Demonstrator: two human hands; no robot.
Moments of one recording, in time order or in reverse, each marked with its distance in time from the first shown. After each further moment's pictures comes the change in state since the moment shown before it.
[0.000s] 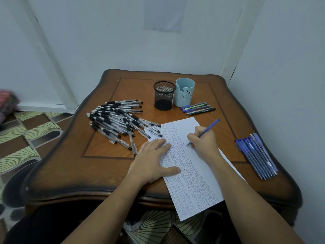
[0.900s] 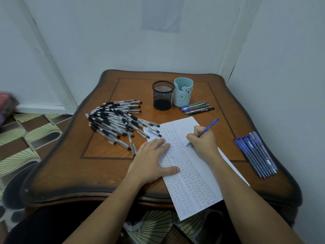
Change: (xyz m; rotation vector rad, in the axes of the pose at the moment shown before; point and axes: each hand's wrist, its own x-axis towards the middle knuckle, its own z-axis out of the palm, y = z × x) left_hand 0.000 0.000 0.002 0.005 -0.015 -0.006; right_hand -0.006 -0.005 -0.001 -0.044 -0.015 -0.032
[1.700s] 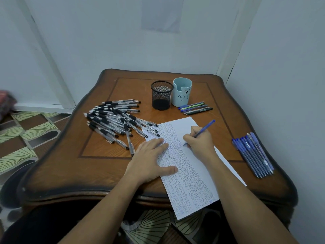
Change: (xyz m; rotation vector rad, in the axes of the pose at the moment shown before) left_hand 0.001 0.000 0.000 0.008 0.016 0.010; right_hand 0.001 0.003 0.004 0.052 -0.005 -0.001
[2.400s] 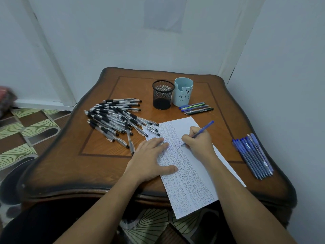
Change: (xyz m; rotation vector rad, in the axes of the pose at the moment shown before) left_hand -0.001 0.002 -0.002 -0.013 0.001 -0.003; right_hand -0.001 -0.002 0.002 -0.039 -0.027 0.002
